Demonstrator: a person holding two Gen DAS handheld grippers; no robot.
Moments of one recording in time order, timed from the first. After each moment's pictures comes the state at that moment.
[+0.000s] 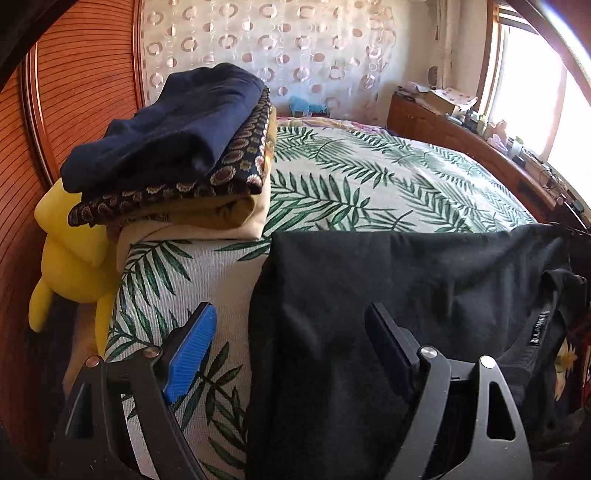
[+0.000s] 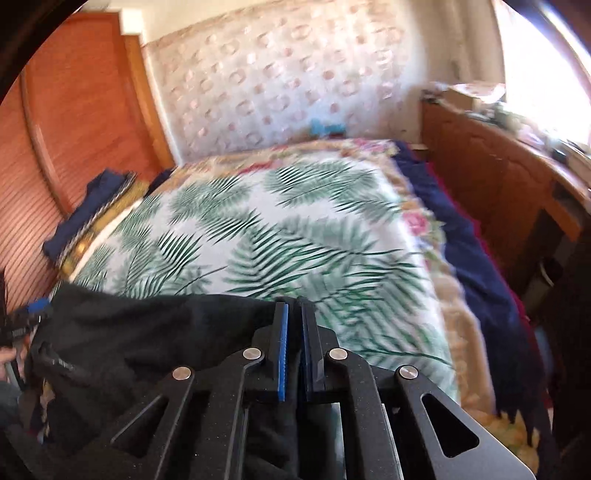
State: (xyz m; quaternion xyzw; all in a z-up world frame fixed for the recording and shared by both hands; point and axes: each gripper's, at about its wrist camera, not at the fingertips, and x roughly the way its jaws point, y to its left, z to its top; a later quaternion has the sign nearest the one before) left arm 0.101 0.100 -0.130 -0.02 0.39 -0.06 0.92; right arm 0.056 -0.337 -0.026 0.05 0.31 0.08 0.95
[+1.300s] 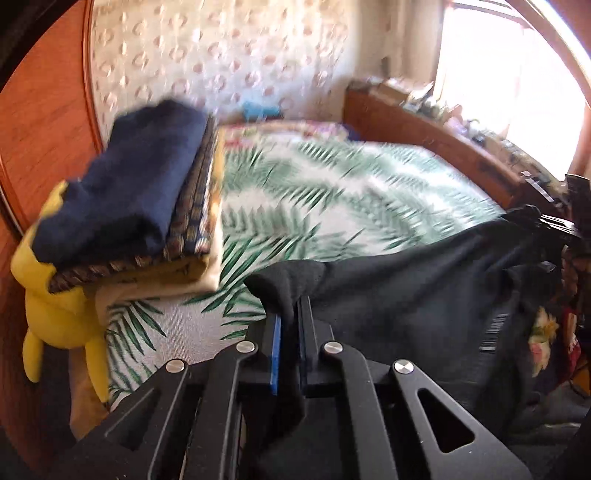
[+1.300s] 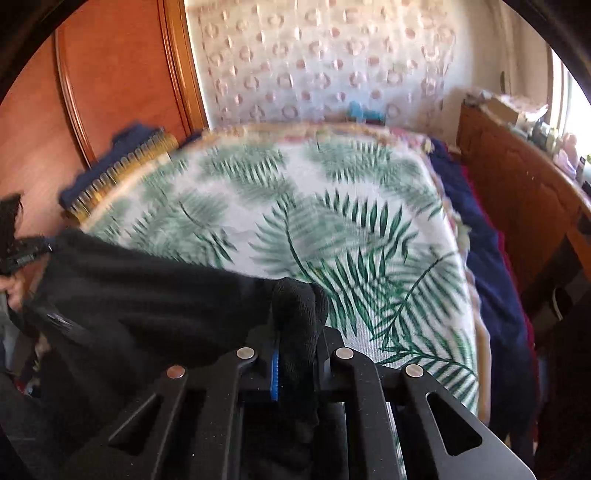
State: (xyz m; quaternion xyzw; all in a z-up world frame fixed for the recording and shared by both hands) left arm 0.095 0.085 -0.077 0.02 0.37 -0.15 0.92; right arm 0.061 -0.308 -0.022 -0.01 0.31 0.17 0.94
